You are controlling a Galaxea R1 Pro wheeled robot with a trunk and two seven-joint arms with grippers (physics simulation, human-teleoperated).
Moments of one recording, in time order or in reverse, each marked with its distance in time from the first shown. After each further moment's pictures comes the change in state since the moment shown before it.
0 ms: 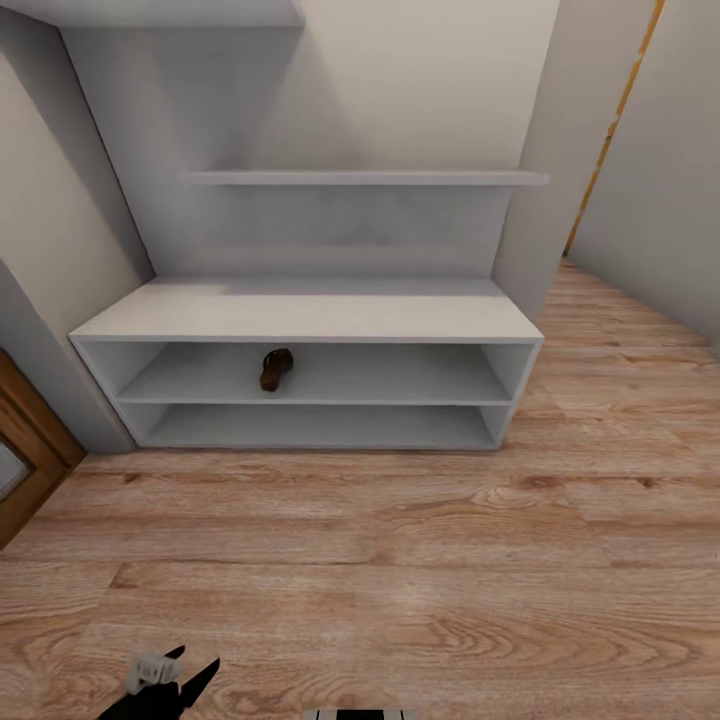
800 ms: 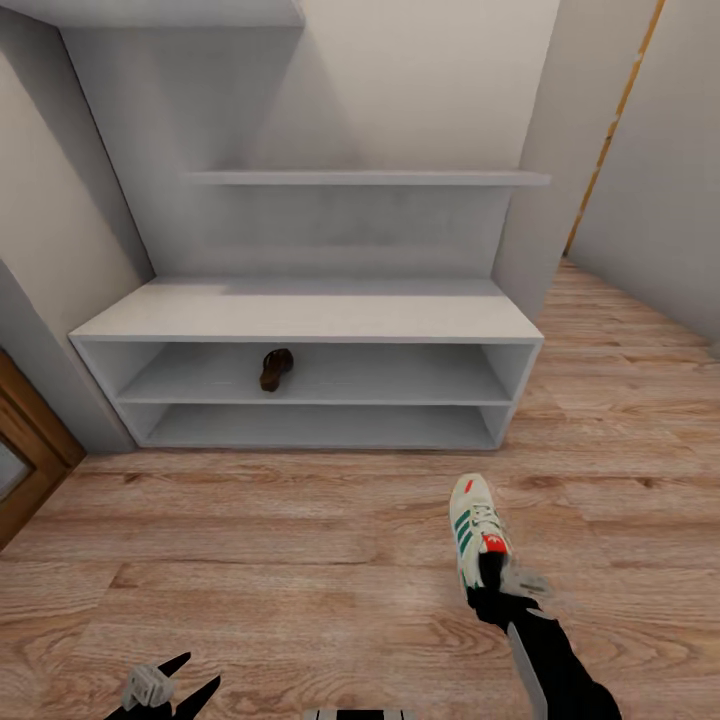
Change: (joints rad) left arm 0.014 0.020 0.008 0.012 -0.001 -0.060 -0.168; right arm -0.299 0.336 0.851 -0.008 -0.009 0.384 -0.350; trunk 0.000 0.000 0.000
